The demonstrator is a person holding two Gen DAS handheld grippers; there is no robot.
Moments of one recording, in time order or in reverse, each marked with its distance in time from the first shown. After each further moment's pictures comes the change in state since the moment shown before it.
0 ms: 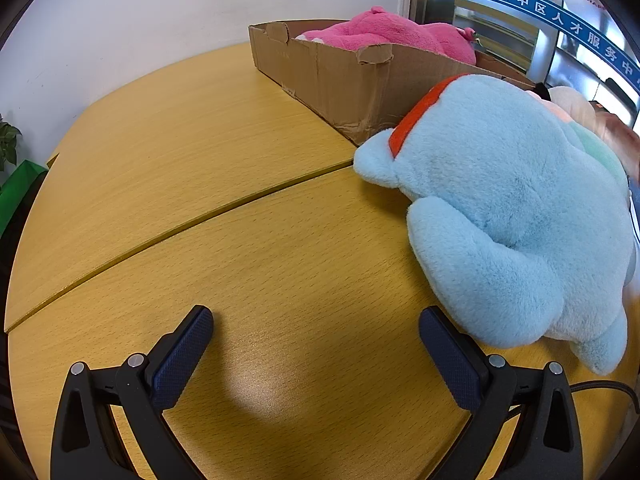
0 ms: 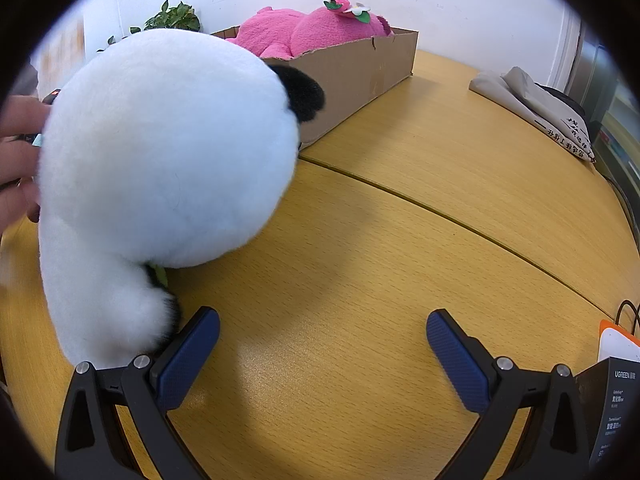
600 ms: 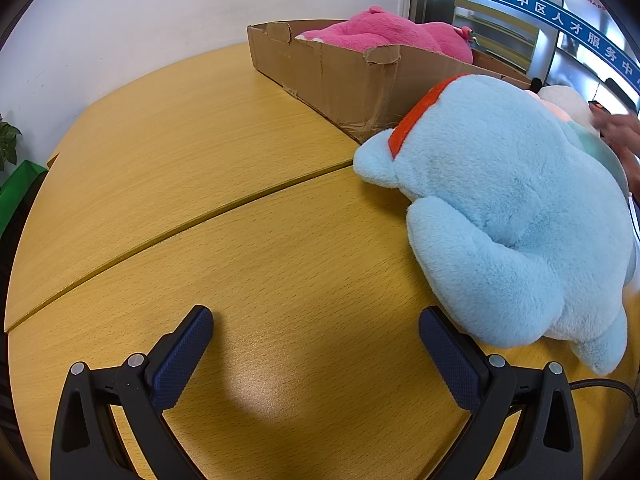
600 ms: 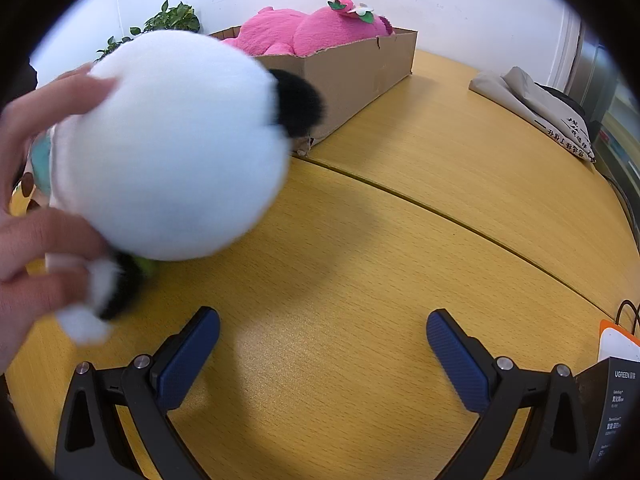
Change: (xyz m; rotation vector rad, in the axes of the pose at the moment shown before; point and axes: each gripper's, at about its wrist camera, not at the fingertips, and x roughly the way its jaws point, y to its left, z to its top) left arm -0.004 -0.002 -0.005 -0.001 0.000 0.000; right arm -0.001 0.002 -0.001 0.000 0.000 0.000
